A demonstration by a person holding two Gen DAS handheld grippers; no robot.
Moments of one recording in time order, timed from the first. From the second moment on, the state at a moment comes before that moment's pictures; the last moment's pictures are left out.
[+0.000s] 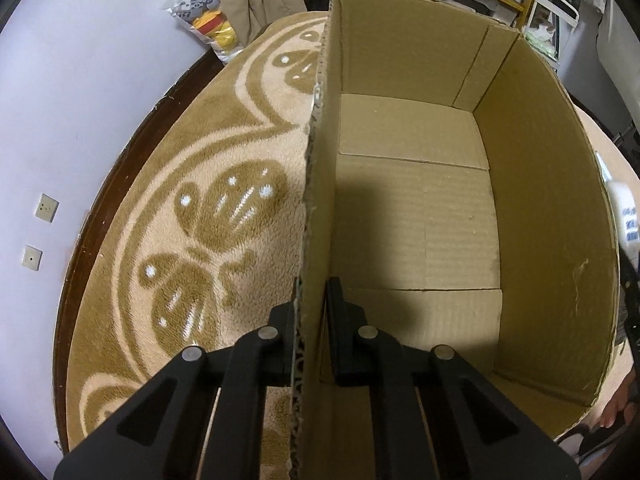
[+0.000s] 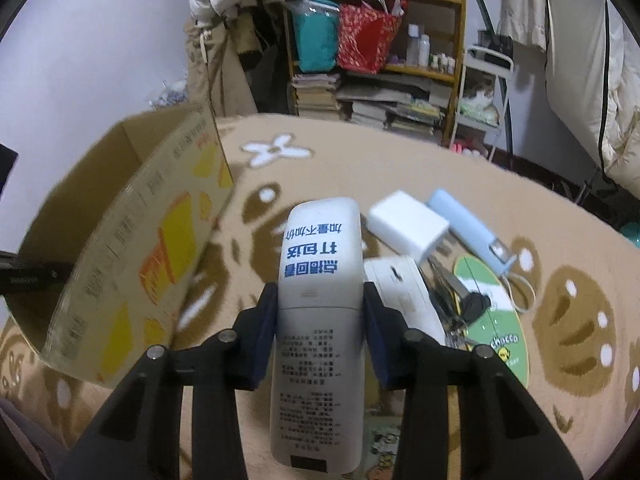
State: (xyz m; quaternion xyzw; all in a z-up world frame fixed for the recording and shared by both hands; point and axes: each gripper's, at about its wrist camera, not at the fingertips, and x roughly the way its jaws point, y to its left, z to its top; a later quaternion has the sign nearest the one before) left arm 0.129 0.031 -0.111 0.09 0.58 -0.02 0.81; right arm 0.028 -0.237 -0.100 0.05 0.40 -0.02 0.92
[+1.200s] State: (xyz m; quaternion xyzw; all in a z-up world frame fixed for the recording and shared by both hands) left arm 0.131 0.036 -0.114 0.08 0.58 -0.03 0.81; right arm 0.108 -0.124 -0.056 0.12 0.37 0.12 0.91
